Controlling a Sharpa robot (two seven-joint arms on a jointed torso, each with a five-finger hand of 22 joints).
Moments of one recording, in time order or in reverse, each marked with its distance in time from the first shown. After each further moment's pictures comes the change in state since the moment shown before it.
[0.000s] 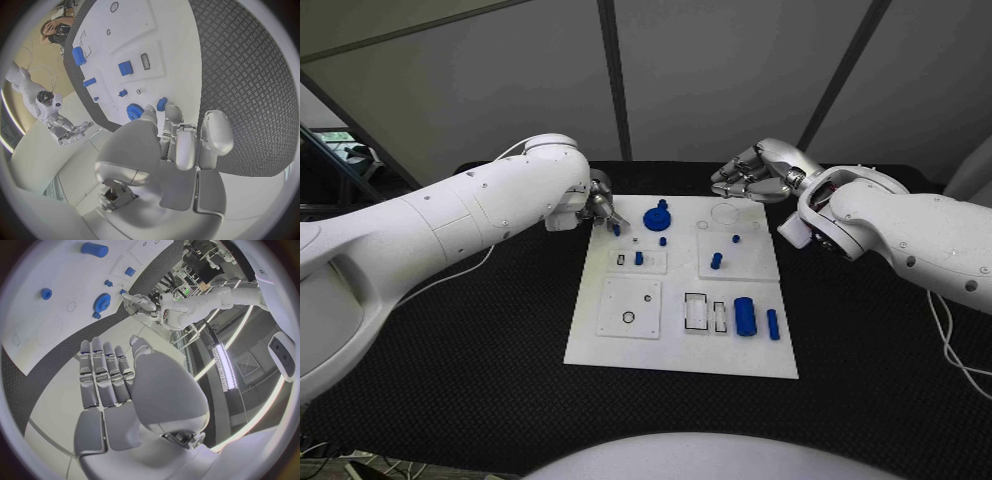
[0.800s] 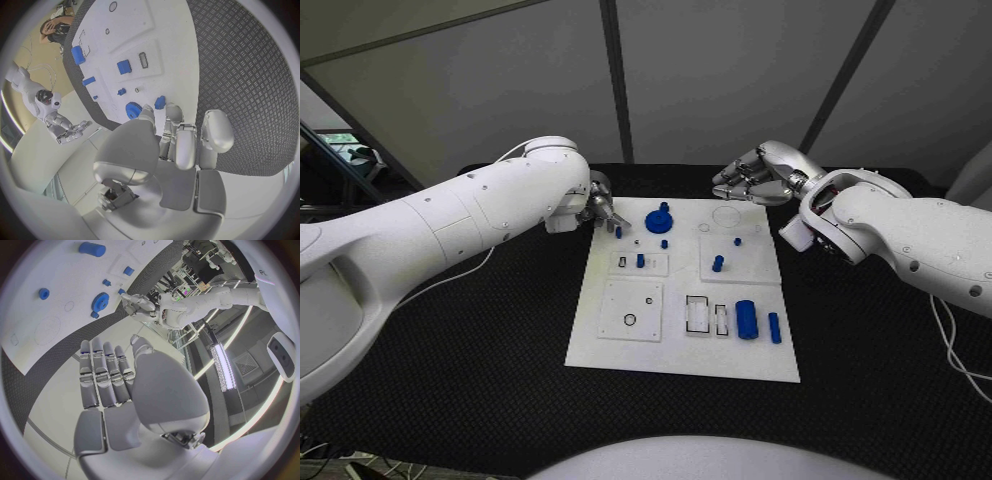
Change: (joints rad) left arm 0.001 -0.008 0.000 0.003 0.000 -0.011 -0.001; left_hand -0.031 -0.031 -0.008 0.014 0.000 -0.025 0.011 -0.012 0.004 -0.018 0.010 -0.011 -0.003 0.000 0.000 -0.012 0.000 0.000 -0.011 0.004 -0.015 -0.021; right arm 0.000 -0.005 0.000 0.010 0.000 -0.009 0.008; right_hand -0.005 -0.005 -0.009 0.003 -0.004 0.000 0.000 0.000 0.000 0.000 0.000 -0.004 0.000 0.000 0.000 0.000 0.002 0.000 0.000 0.000 0.005 0.003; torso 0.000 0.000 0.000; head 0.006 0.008
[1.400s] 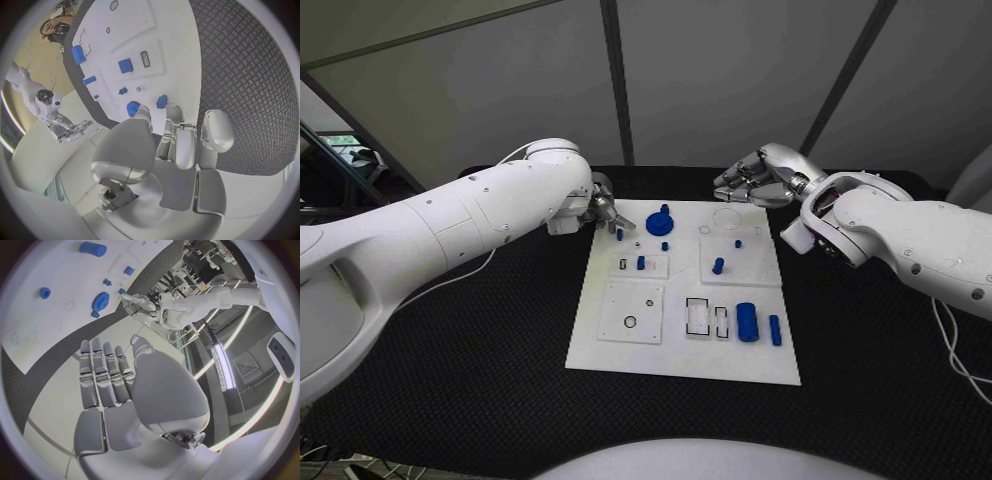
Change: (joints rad) left arm 0.001 -0.002 0.000 0.010 0.001 -0.010 -0.001; left_hand -0.069 -0.034 -0.015 0.023 0.000 -0.018 0.004 -0.005 0.016 -0.006 0.006 -0.005 0.004 0.000 0.000 -0.004 0.000 0.000 -0.003 0.003 0.000 -0.008; right arm 0.000 -0.003 0.000 0.003 0.000 -0.003 0.000; right_hand 0.000 0.000 -0.003 0.003 -0.004 0.000 0.000 0.000 0.000 0.000 0.000 0.000 0.000 0.000 0.000 0.000 0.002 0.000 0.000 0.000 0.000 0.002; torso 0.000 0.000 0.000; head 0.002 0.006
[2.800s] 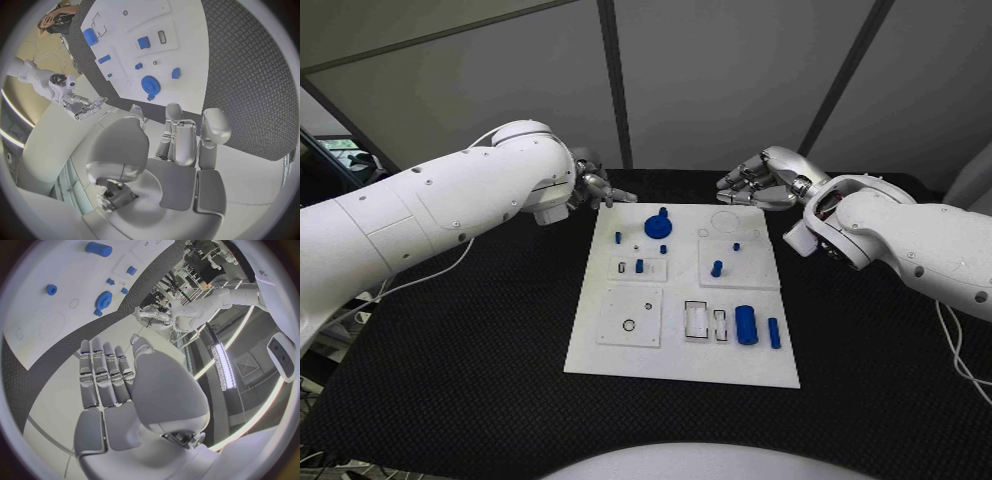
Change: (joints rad) left arm 0.031 -0.135 0.055 0.199 0.021 -0.150 -0.027; left_hand -0.116 -0.071 0.001 0.007 0.000 -0.069 0.004 0.030 0.072 -0.019 -0.004 -0.038 -0.018 0.000 -0.007 -0.063 0.000 0.000 -0.041 -0.012 -0.040 -0.057; right arm 0.001 -0.015 0.000 0.003 -0.001 -0.002 0.002; right_hand 0.000 0.000 -0.003 -0.003 -0.008 0.000 0.000 0.000 0.000 0.000 0.000 -0.004 0.000 0.000 0.000 0.000 0.005 0.000 0.000 0.000 0.010 0.005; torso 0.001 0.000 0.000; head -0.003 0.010
